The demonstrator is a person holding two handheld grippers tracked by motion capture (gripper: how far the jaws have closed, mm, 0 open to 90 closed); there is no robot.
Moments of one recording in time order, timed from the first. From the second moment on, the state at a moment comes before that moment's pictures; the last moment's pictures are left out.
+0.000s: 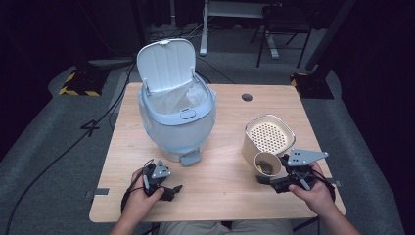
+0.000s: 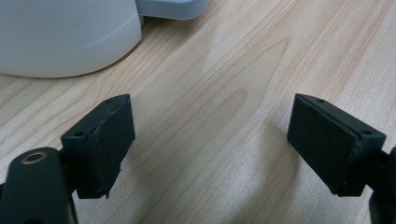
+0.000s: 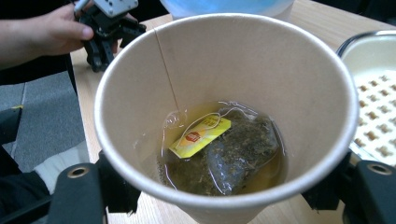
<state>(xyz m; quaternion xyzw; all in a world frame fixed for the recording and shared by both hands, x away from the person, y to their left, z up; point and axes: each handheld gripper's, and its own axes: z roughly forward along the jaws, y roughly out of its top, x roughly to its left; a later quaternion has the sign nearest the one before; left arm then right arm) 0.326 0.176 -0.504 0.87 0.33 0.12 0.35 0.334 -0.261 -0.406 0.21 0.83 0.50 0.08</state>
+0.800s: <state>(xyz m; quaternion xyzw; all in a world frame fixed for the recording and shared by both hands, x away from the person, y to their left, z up) 0.325 0.176 -0.504 0.87 0.33 0.12 0.35 0.396 -0.284 -0.336 0.24 0.82 0.50 0.14</state>
